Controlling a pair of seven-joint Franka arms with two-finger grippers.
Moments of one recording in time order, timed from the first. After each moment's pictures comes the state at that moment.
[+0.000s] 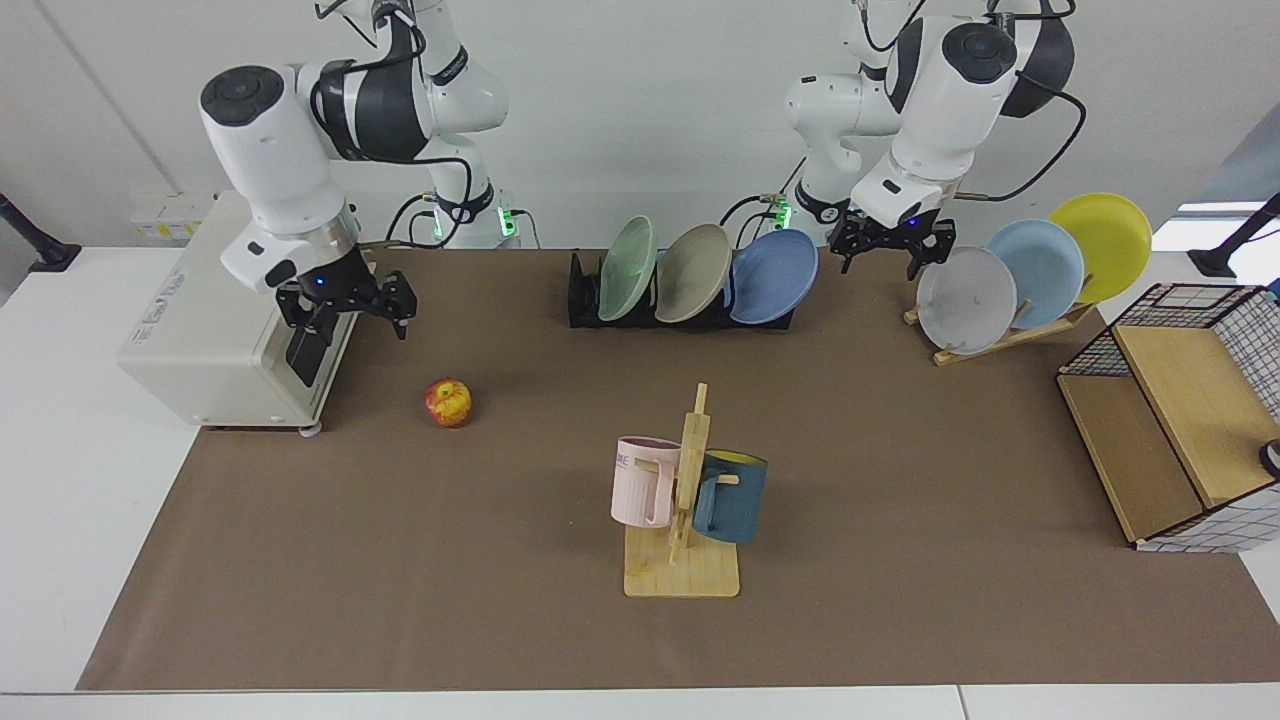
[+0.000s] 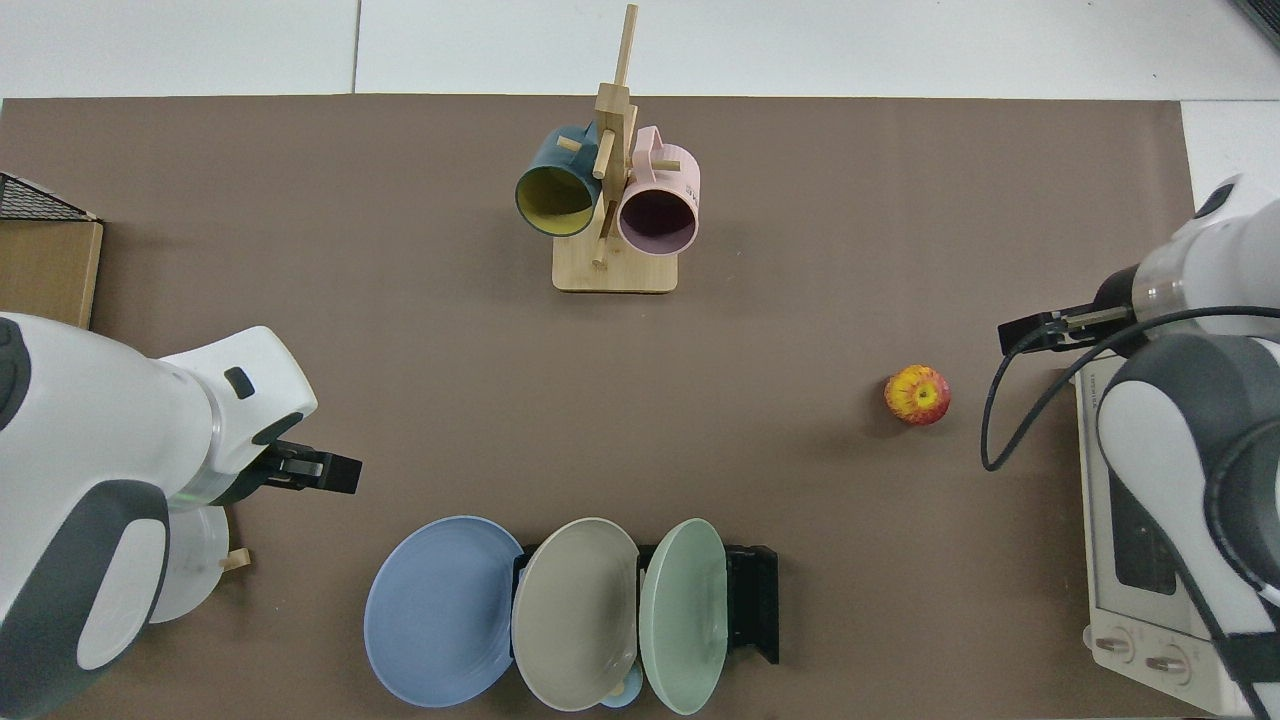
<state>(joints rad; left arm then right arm) -0.10 -0.22 -0.12 -2.04 0.01 1.74 0.00 0.06 0.02 -0.04 -1.86 -0.01 1.90 -0.07</state>
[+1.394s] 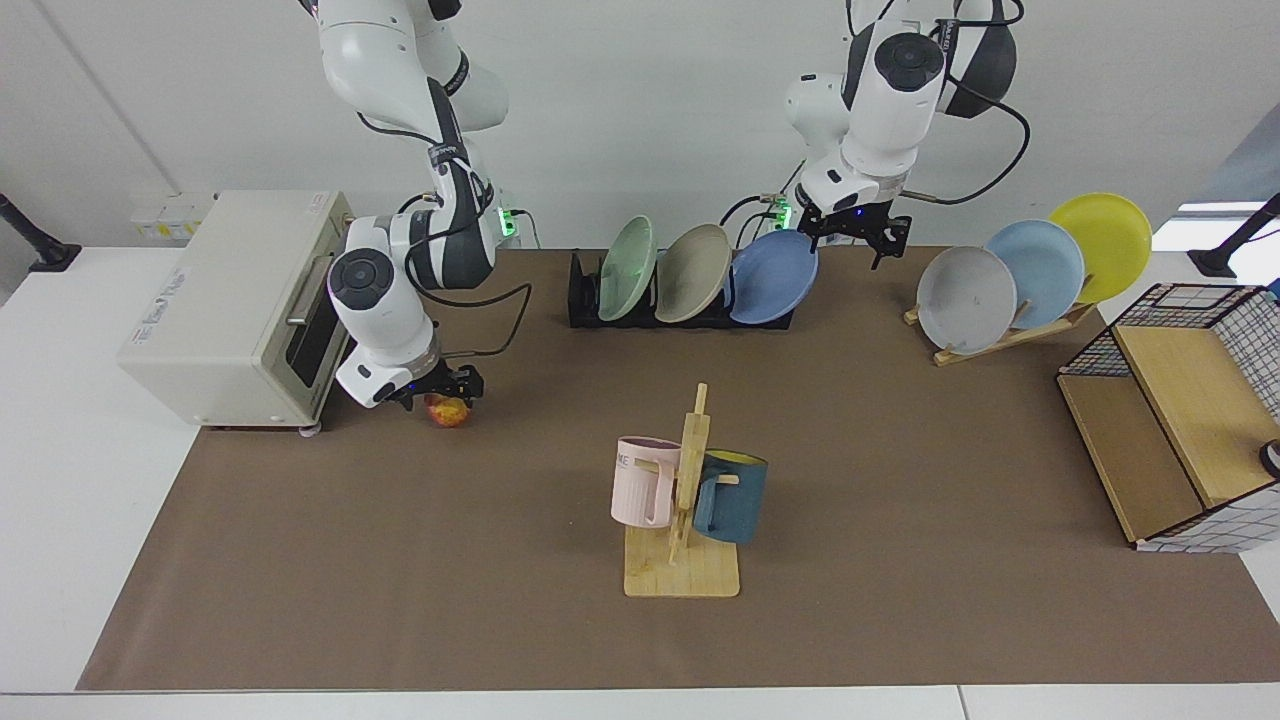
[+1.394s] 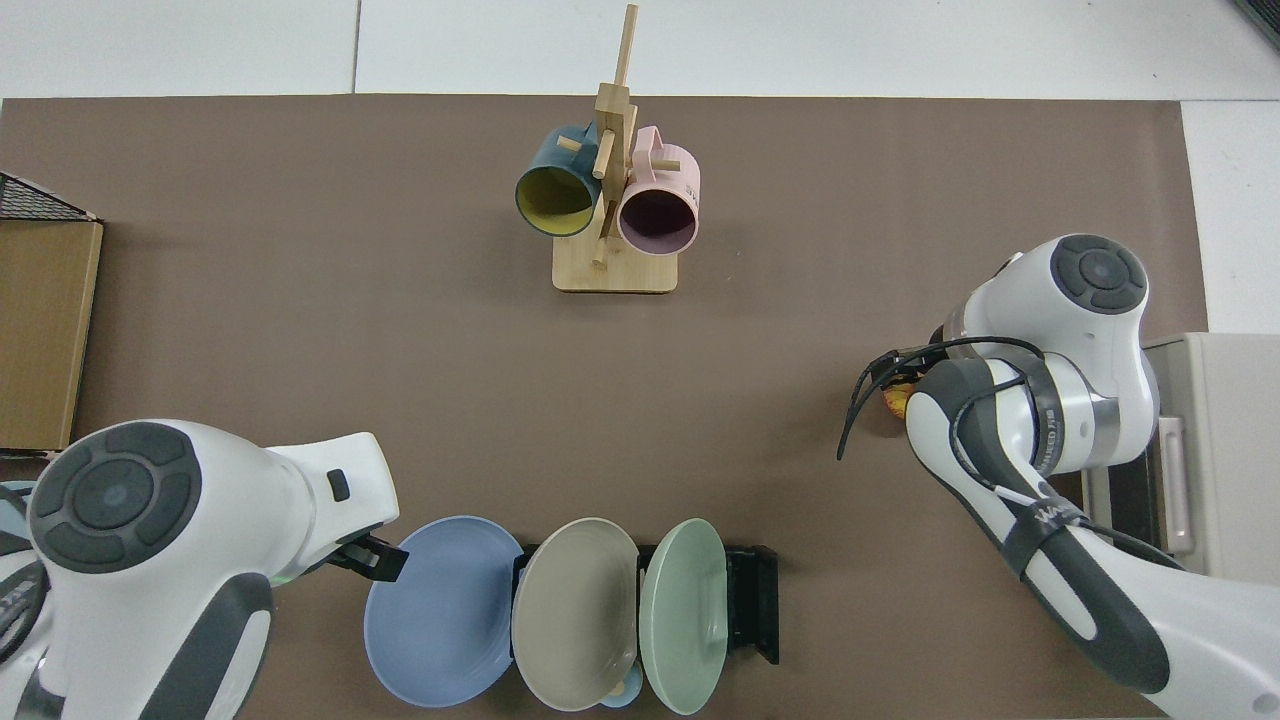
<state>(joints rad) -0.18 -0.31 -0.15 -2.22 0.02 1.76 0.14 0.14 0.24 -0.04 -2.03 0.00 2.17 0.05</state>
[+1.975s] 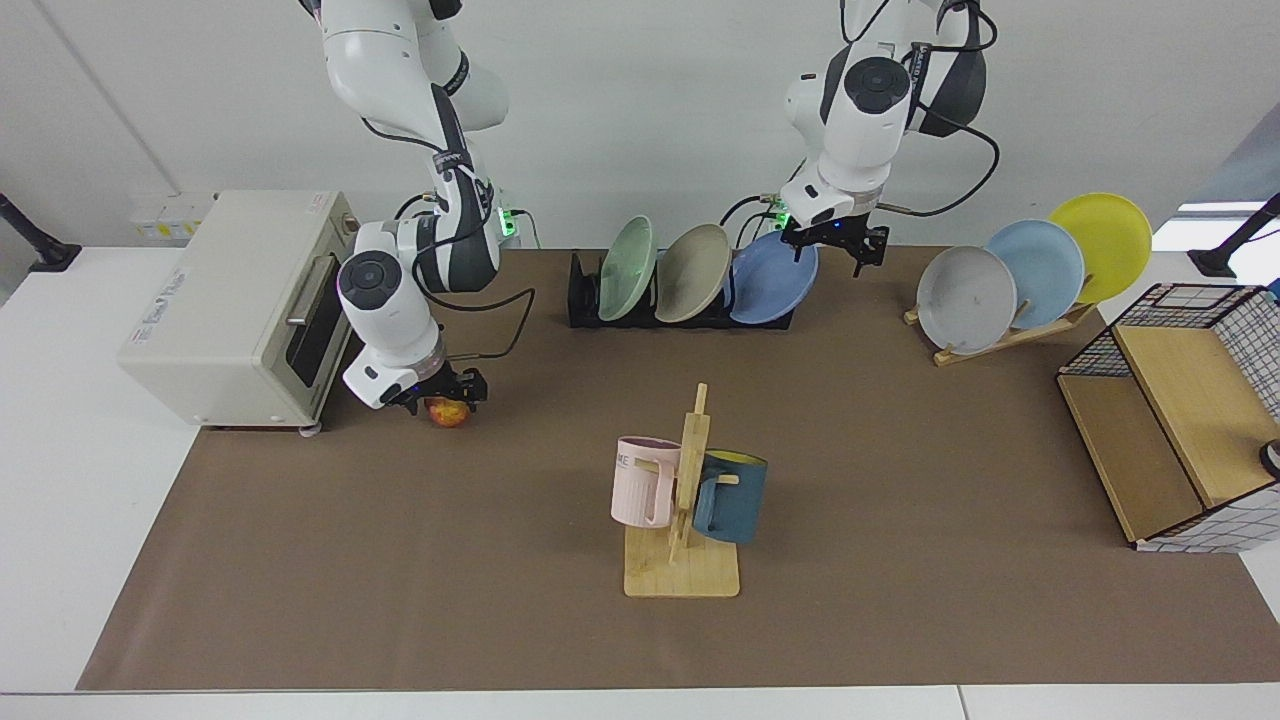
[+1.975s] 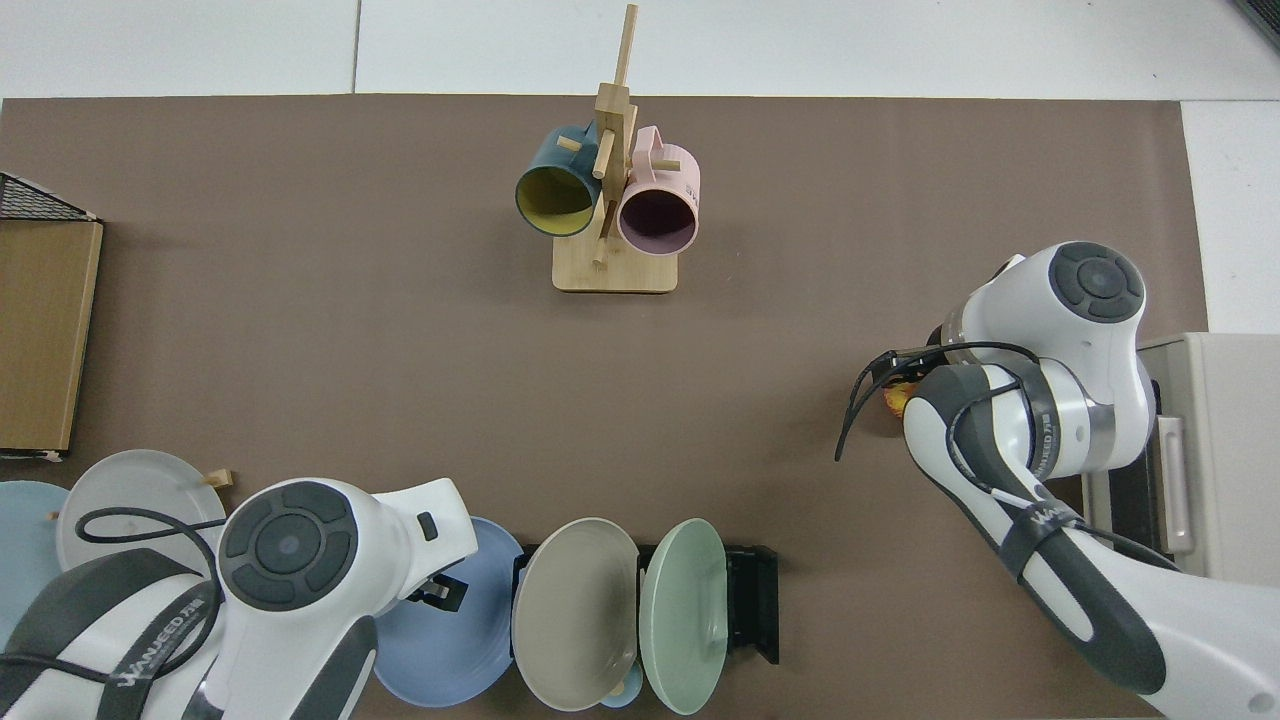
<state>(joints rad) -0.28 -0.31 -0.17 -2.38 0.02 1.86 -0.02 0.14 0.24 -0.04 -2.04 0.00 2.21 0.05</state>
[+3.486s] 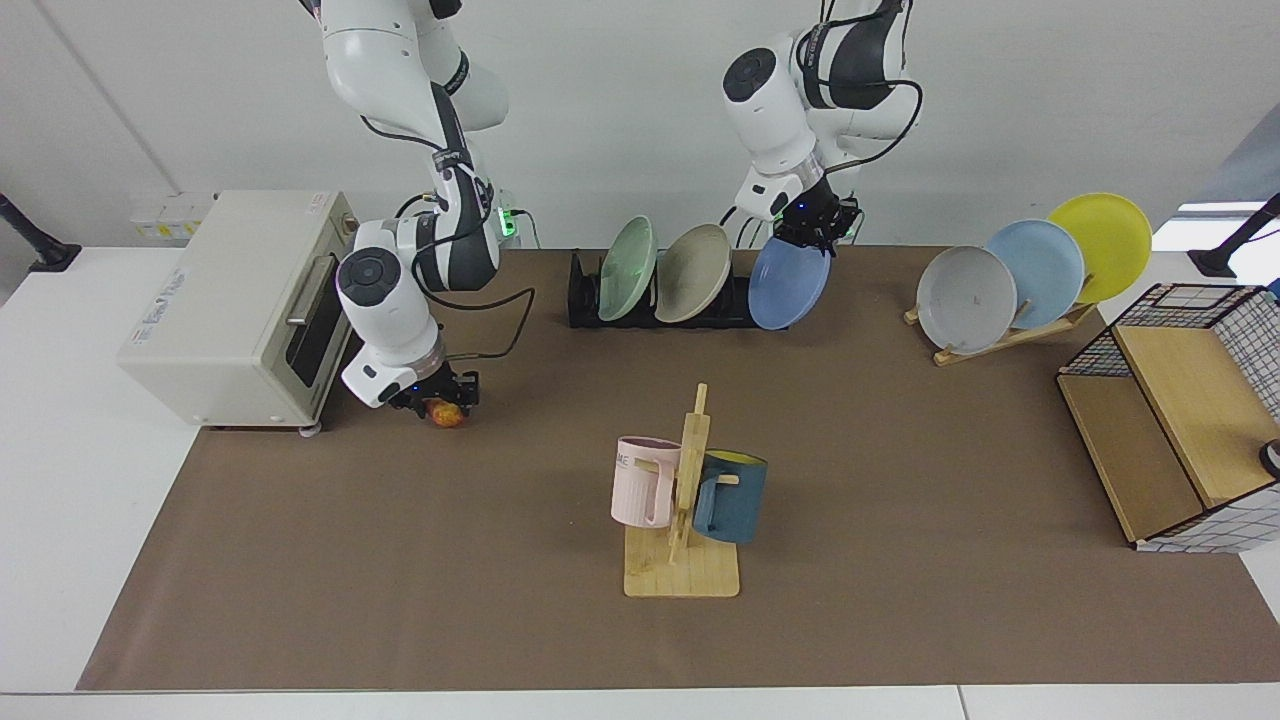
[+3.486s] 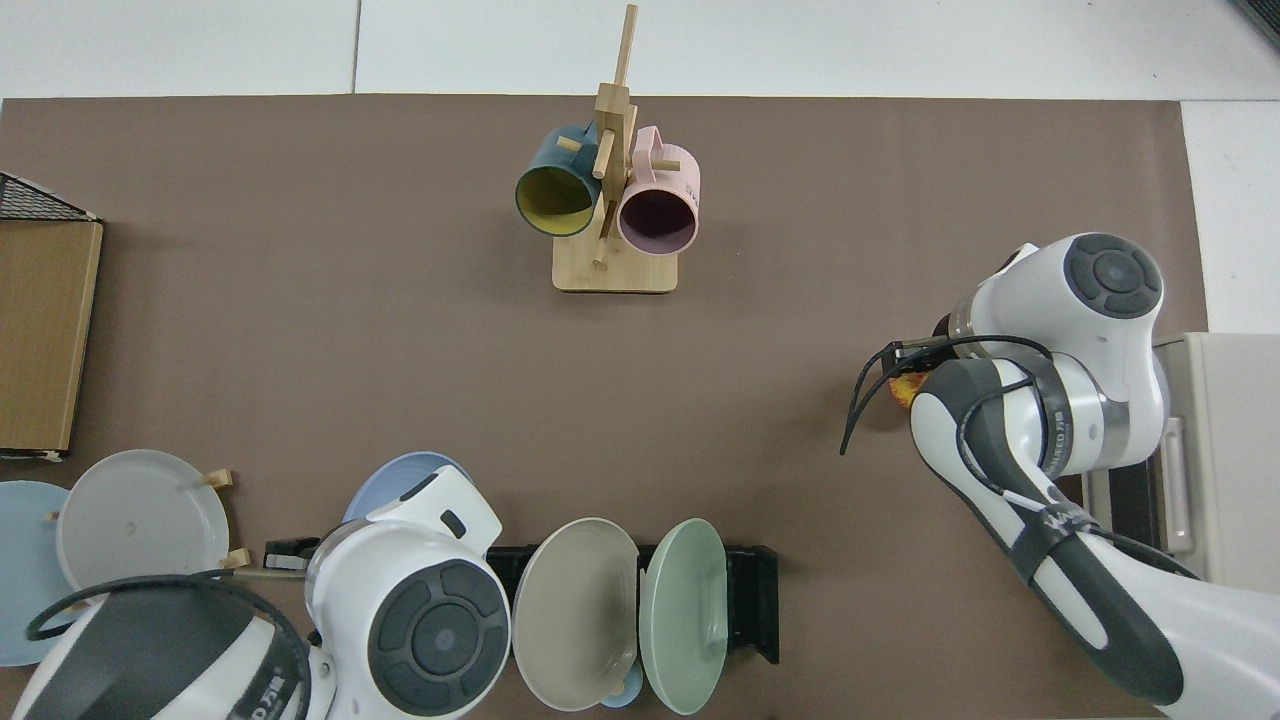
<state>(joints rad) -0.27 -0.33 -0.30 -2.24 0.38 1.70 -0.52 0.14 0.22 -0.05 -2.01 0.00 2.20 0.05</state>
